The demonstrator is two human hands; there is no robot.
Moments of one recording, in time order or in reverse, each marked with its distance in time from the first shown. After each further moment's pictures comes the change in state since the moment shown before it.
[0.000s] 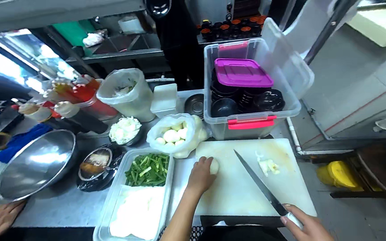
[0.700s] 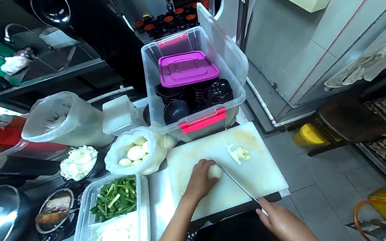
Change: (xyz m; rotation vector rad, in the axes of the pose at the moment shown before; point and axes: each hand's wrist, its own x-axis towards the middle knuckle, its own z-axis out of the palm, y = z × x) left_hand 0.017 0.062 0.051 -0.030 -0.115 0.316; right_hand -0.010 -0.010 0.026 -0.261 -0.170 0.271
